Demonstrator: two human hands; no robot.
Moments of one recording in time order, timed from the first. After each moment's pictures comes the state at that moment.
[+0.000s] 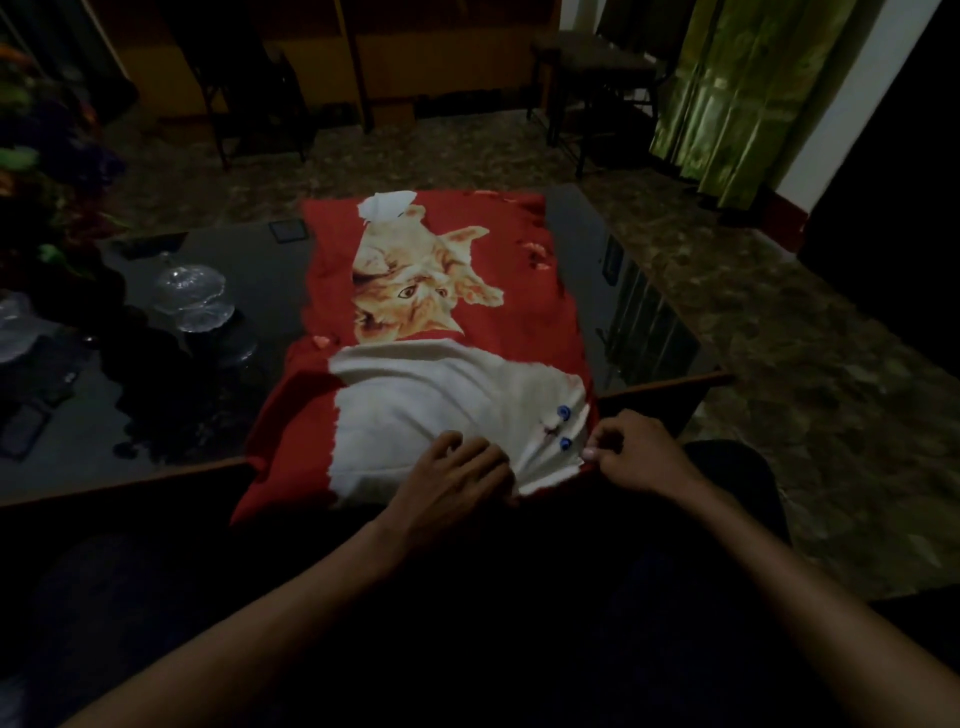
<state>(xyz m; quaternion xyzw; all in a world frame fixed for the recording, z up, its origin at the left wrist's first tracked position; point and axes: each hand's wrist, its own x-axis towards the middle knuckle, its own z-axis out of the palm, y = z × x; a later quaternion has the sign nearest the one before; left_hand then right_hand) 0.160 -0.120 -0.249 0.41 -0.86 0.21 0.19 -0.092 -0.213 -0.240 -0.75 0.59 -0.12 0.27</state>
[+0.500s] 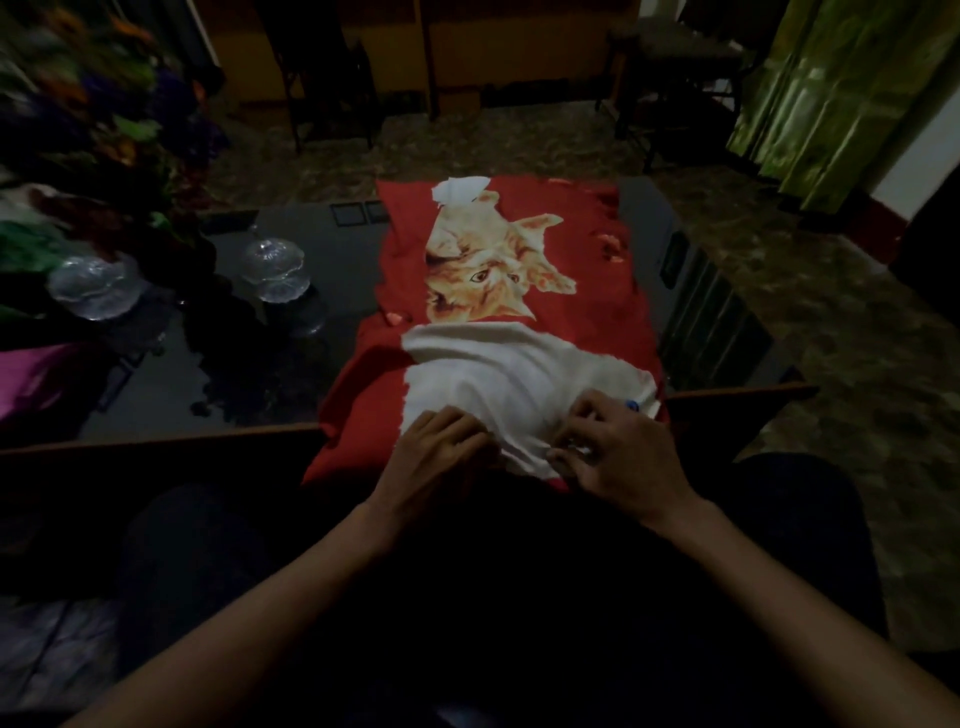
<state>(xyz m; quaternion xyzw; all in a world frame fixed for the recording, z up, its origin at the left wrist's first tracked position) 0.227 -0.092 -0.240 0.51 -0.81 0.16 0.23 -0.016 -0.173 -0.231 -0.89 0.35 -0.26 0.08</state>
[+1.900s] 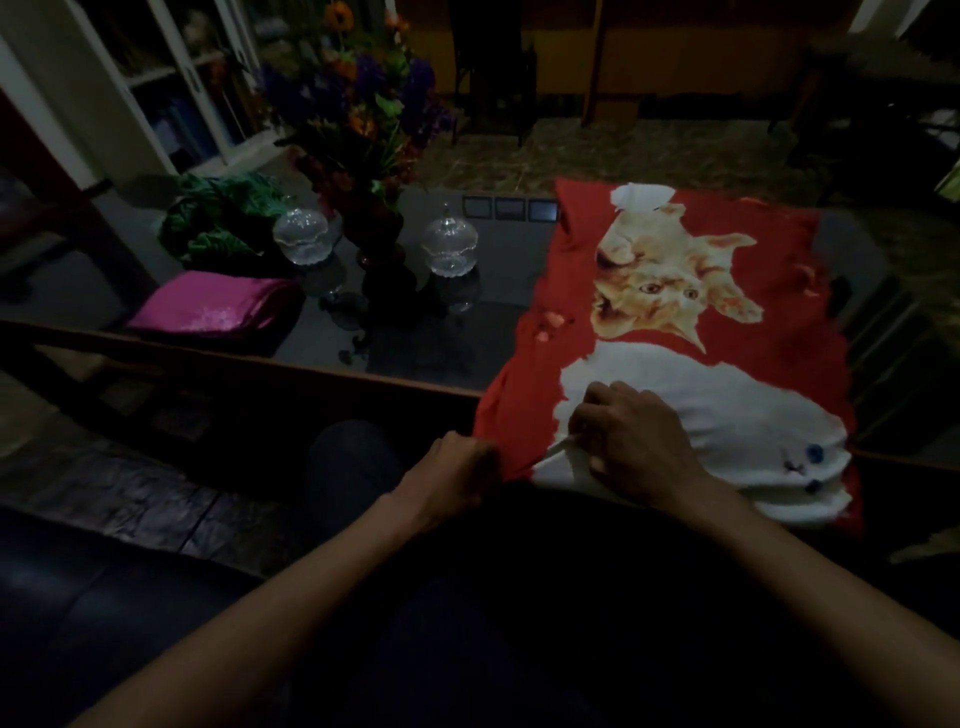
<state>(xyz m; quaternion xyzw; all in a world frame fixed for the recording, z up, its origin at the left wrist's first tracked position) 0.330 0.005 -0.242 0.73 -0.63 -0.16 0.18 0.128 -0.145 -0.207 -0.96 0.23 -0.15 0.01</state>
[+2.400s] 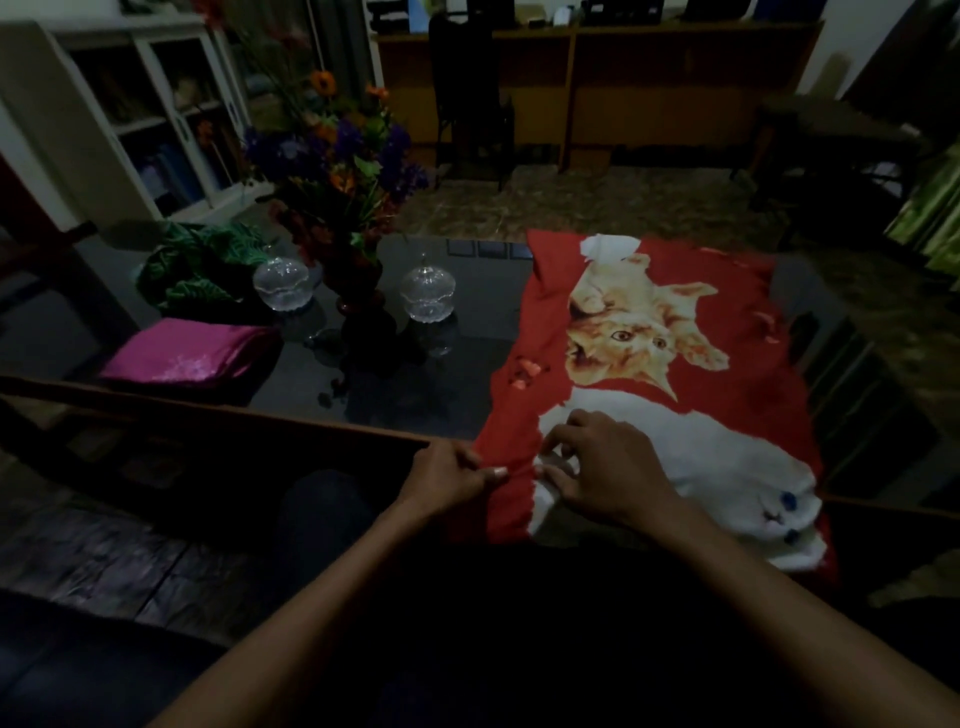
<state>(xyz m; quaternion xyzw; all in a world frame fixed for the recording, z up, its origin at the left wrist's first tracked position) 0.321 -0.043 -0.219 0.81 -0.42 -0.26 0.32 0.136 -0.162 -0.193 -0.94 0.28 -0.17 0.09</state>
